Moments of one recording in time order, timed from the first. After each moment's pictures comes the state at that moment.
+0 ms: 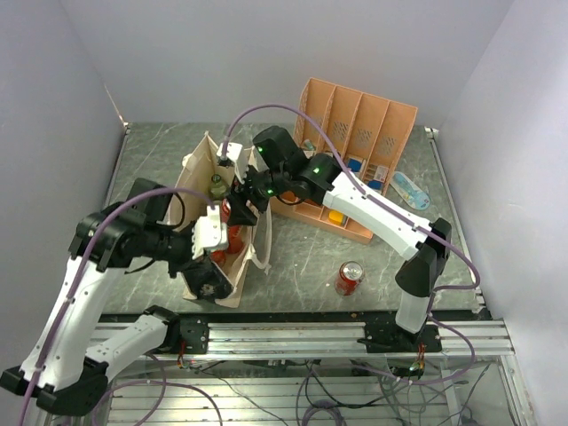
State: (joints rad) left arm -0.41 0.95 1.37 -1.48 0.65 0.84; right arm 0.93 1.83 1.90 -0.73 -0.49 -0.16
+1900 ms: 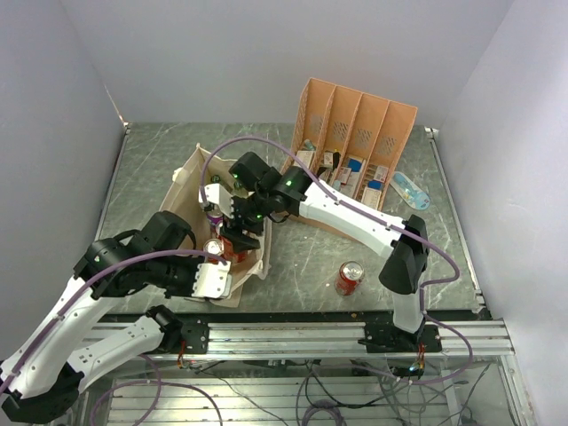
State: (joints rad) left arm -0.71 0.78 1.14 -1.45 0.41 0.96; right arm 1.01 1.95 1.94 -0.91 -0.47 -0.48
